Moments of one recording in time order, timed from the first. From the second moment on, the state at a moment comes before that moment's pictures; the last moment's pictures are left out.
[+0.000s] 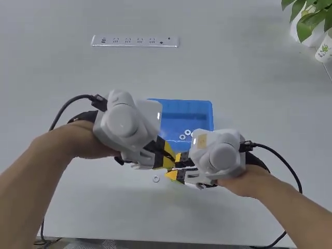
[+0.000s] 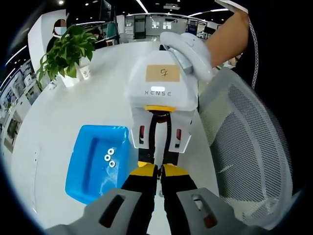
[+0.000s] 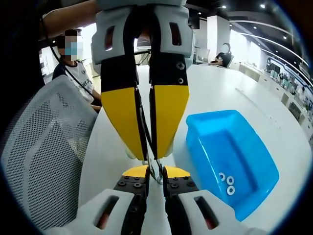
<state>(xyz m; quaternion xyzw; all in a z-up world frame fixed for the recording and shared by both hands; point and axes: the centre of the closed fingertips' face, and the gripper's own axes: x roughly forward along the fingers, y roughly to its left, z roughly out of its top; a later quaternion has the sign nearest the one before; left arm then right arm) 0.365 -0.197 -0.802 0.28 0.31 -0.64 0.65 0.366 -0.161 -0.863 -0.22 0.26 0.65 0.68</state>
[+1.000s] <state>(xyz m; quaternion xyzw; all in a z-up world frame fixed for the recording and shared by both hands) 0.367 -0.198 -0.801 0.27 0.31 -0.64 0.65 0.366 -0.162 -0.863 -0.22 0.26 0.65 0.67</state>
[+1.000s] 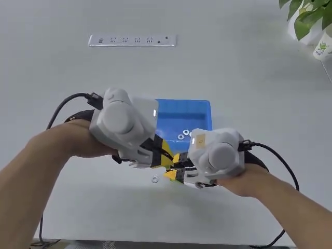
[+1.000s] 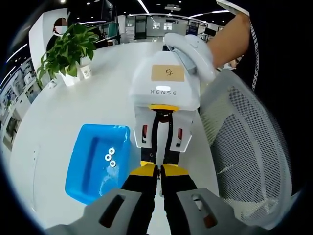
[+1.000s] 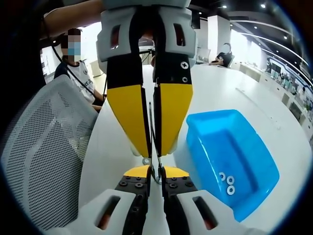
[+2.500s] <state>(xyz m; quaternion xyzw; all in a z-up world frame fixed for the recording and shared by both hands) 0.373 -0.202 -0.745 0.29 0.29 -0.63 0.66 0.371 -0.166 -0.806 -0.23 0.24 0.66 0.67</state>
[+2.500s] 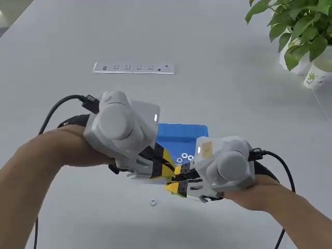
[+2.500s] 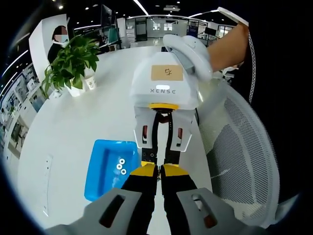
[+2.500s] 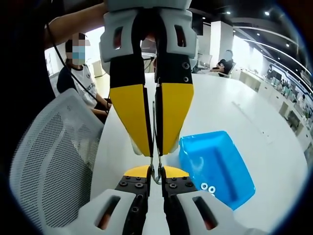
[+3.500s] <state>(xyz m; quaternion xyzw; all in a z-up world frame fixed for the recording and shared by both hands) 0.421 -0.204 -0.724 0.30 0.27 -0.63 0.67 0.424 -0.167 -0.786 -0.25 0.23 0.64 0.69</state>
